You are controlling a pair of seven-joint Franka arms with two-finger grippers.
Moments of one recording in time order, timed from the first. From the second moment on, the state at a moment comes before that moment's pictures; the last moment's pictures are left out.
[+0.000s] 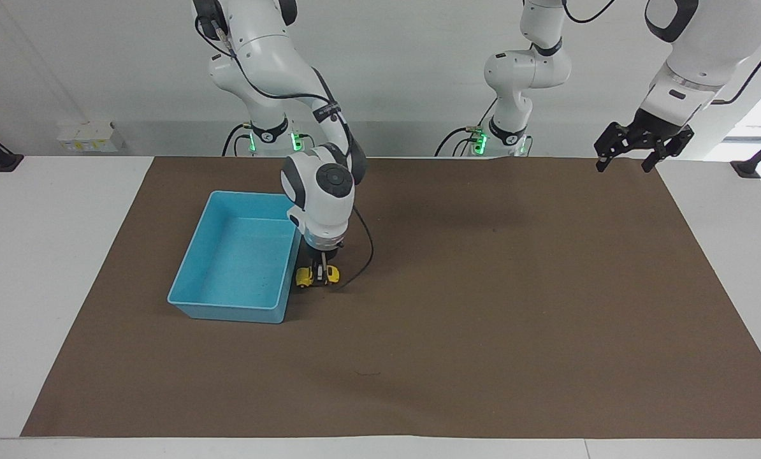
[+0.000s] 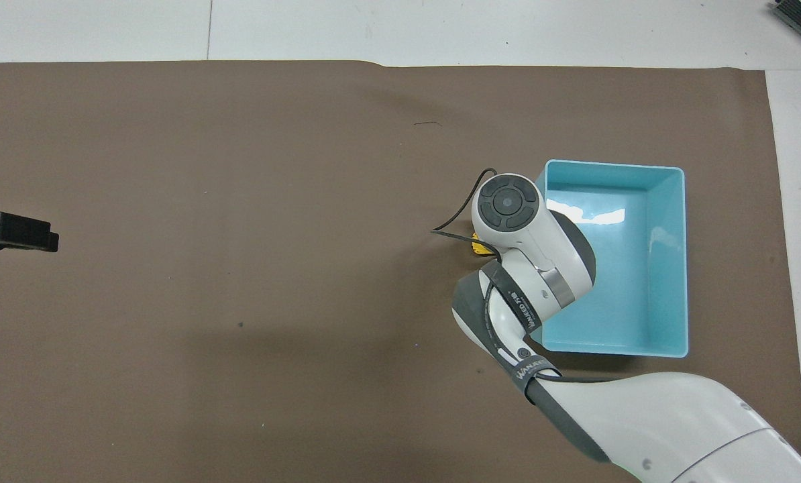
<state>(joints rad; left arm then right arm) 0.01 -0.10 -0.02 -1.68 -0.02 1.59 0.04 0.40 0.40 0.01 -1.82 -0.27 2.17 2.09</state>
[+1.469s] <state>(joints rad) 0.01 -0.10 -0.02 -1.68 -0.02 1.59 0.04 0.25 0.12 0.01 -1.79 -0.08 1.90 0.91</state>
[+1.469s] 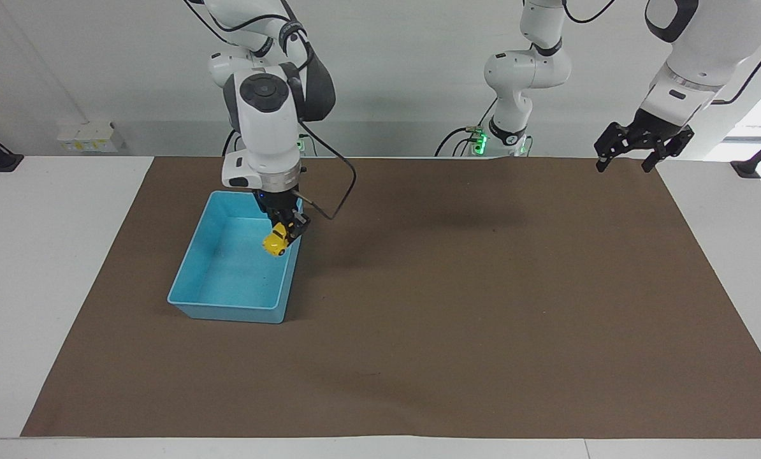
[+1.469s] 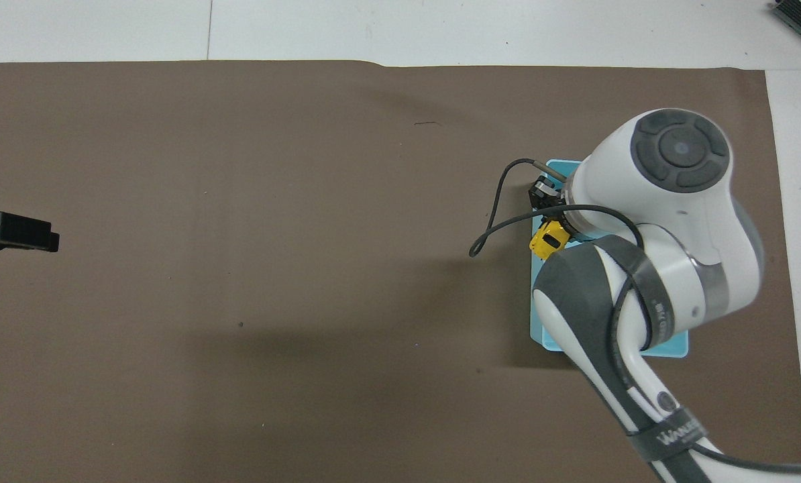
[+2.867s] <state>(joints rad) 0.01 -0.10 -0.02 -1.68 -0.02 1.59 0.04 0.06 -0.06 0.01 -2.48 -0.07 2.61 0.30</state>
